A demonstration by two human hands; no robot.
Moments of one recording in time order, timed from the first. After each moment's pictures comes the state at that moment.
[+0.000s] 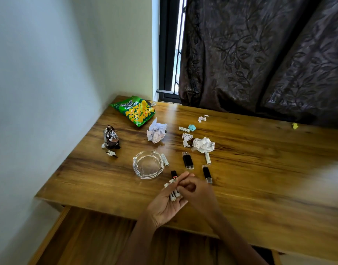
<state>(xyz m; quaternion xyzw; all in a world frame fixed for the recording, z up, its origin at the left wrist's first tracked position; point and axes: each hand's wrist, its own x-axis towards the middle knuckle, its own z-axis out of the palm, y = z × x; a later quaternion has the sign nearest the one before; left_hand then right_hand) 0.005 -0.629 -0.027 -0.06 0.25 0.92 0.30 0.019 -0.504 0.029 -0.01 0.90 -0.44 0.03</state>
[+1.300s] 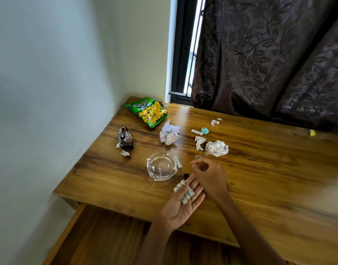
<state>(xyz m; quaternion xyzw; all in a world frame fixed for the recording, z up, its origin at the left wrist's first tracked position) 0.011 -0.630 -0.020 -0.12 0.20 0.93 0.27 -0.026 -0.524 0.053 0.00 0.89 -0.46 -0.06</state>
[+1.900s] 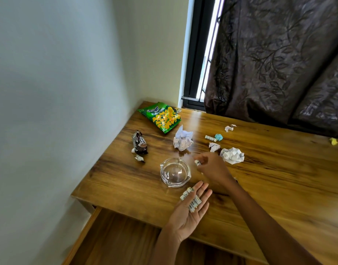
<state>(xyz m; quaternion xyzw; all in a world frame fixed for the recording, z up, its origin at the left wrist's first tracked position) 0.019 -0.652 -0.011 -0.13 0.27 0.92 0.24 -0.089 -0.544 0.050 -0.04 0.92 -0.38 0.05</state>
